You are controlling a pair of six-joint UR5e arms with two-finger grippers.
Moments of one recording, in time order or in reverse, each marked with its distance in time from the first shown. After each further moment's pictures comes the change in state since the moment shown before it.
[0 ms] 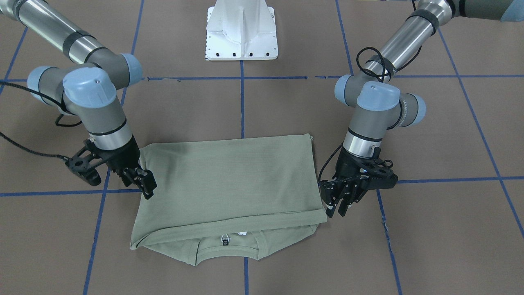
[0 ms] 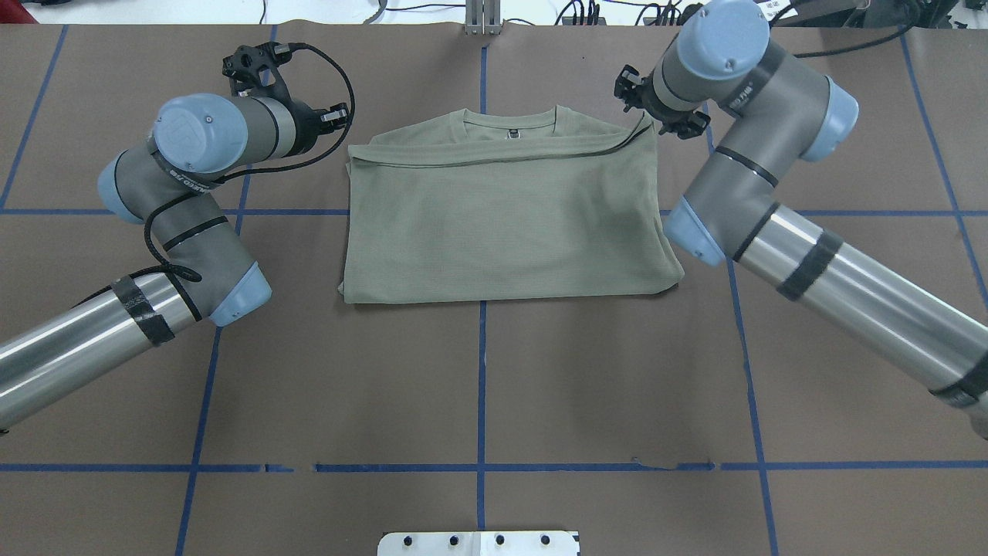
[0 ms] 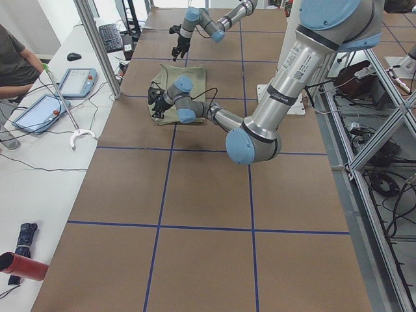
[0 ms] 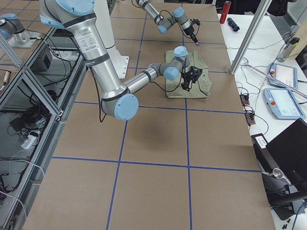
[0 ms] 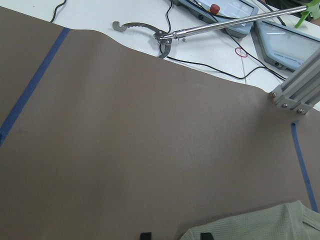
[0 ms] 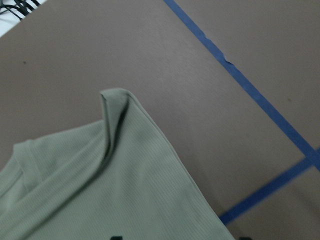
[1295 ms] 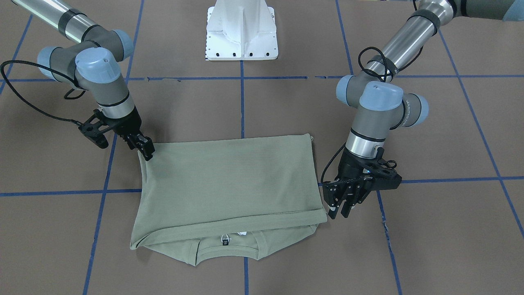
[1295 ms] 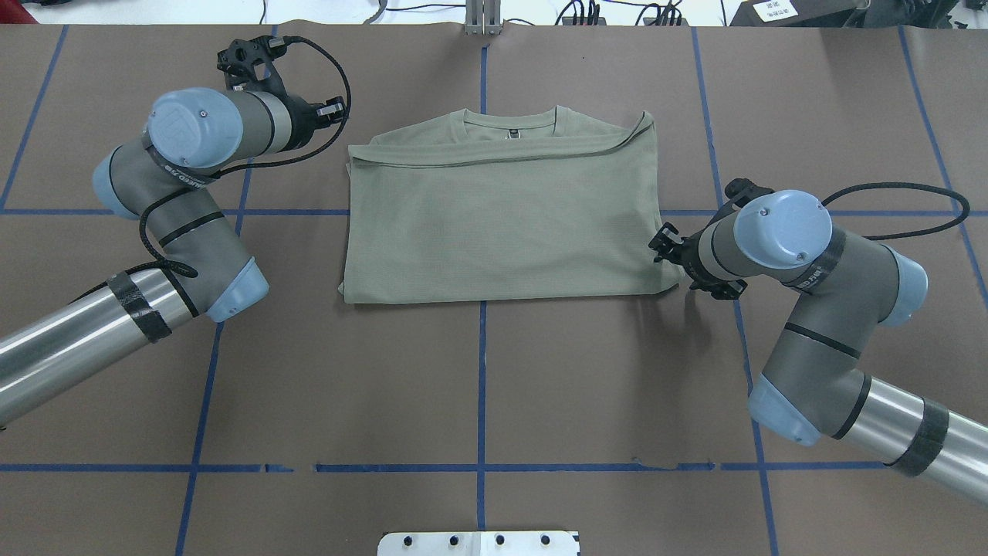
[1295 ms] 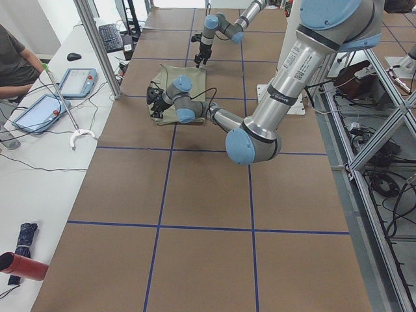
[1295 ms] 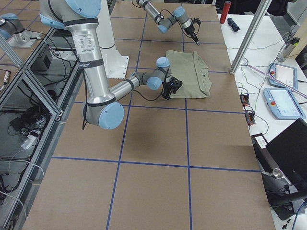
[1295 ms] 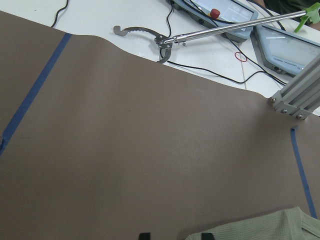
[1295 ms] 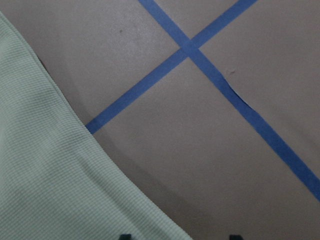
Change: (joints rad) left arm -0.010 0.001 -0.004 0.002 0.001 -0.003; right arm -0.129 -0.158 0.082 0.007 -0.004 0.103
